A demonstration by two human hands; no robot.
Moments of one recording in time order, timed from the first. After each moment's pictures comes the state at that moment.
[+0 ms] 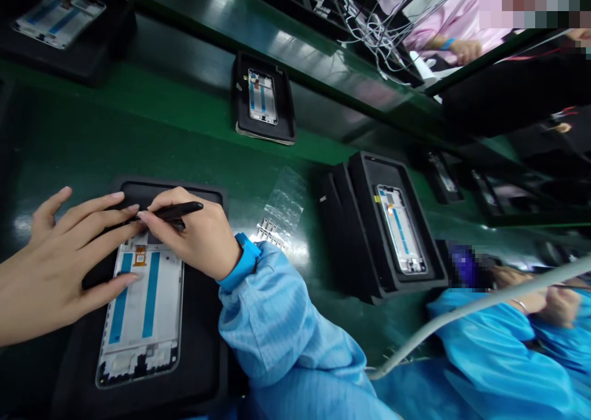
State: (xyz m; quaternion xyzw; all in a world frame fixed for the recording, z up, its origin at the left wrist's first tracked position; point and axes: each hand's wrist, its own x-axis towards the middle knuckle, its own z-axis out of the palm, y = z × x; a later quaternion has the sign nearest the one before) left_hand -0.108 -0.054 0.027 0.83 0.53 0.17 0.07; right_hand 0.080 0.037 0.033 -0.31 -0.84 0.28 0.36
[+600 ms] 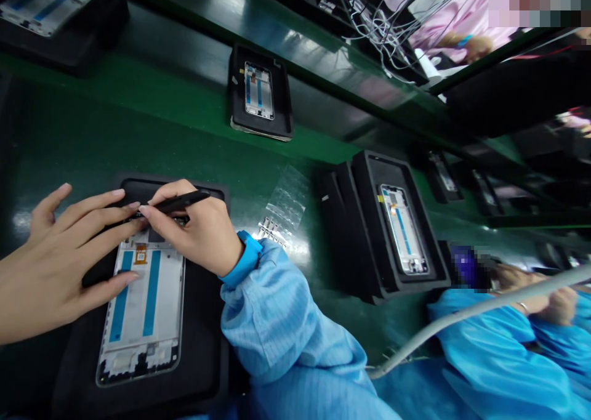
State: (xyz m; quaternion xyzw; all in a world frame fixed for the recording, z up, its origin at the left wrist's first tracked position) left_hand -0.108 -0.055 0.027 0.83 0.53 0.18 0.07; right_hand 0.077 0.040 0.034 -0.32 -0.79 0.38 0.36
